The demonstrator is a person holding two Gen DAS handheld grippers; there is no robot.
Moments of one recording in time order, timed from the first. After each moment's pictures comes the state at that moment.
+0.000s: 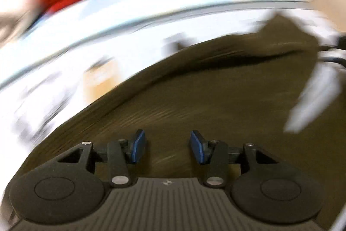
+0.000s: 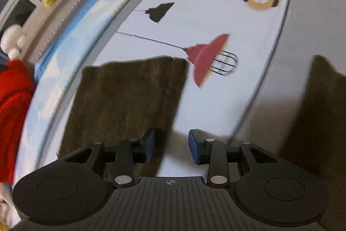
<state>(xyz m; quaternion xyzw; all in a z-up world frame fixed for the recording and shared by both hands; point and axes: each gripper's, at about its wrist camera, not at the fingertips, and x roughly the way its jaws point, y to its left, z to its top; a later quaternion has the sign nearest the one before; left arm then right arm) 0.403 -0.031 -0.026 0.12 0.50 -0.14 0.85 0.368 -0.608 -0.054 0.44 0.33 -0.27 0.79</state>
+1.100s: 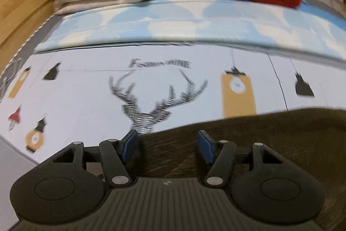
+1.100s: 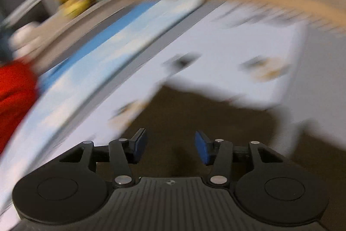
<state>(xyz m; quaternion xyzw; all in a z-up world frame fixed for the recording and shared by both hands) 0.418 0.076 0.004 0.03 0.46 0.08 0.89 0.392 -0.575 -0.009 0.33 0.28 -0.27 0.86</state>
